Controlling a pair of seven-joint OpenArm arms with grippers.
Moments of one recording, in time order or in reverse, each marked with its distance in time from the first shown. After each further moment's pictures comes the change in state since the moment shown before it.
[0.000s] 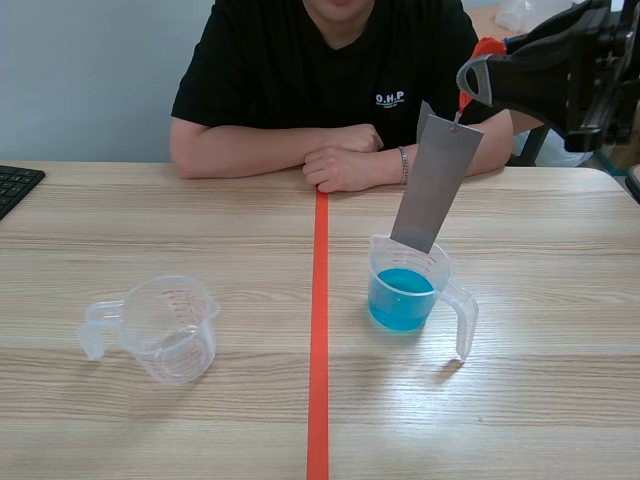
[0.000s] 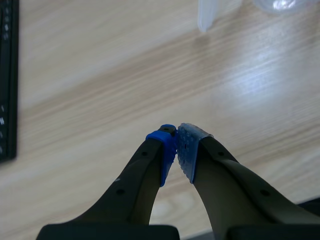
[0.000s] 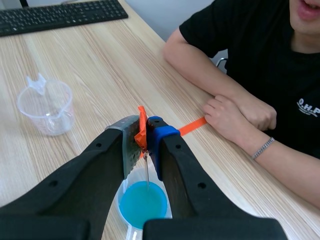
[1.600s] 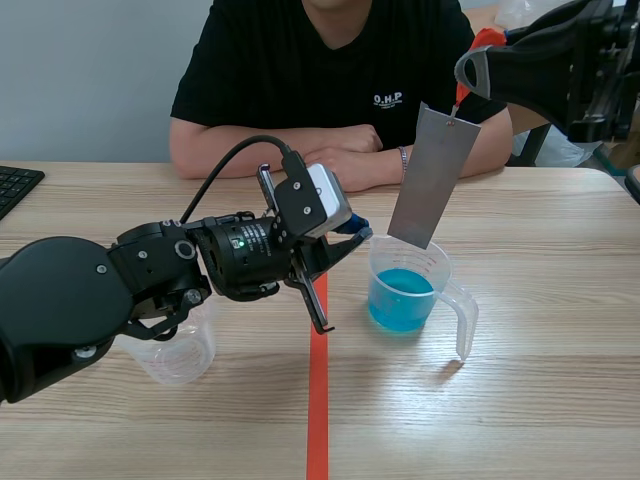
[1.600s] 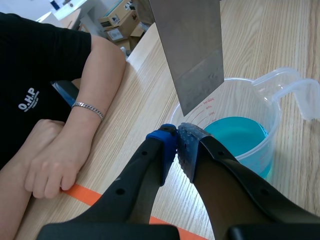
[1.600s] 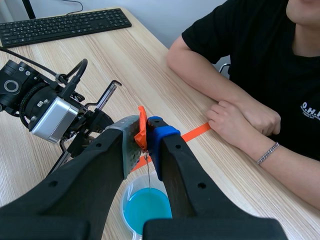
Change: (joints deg) left arm -82.5 21.7 59.3 -32.0 24.4 -11.7 -5.8; right arm 0.0 0.5 0.0 0.2 2.3 0.0 0.7
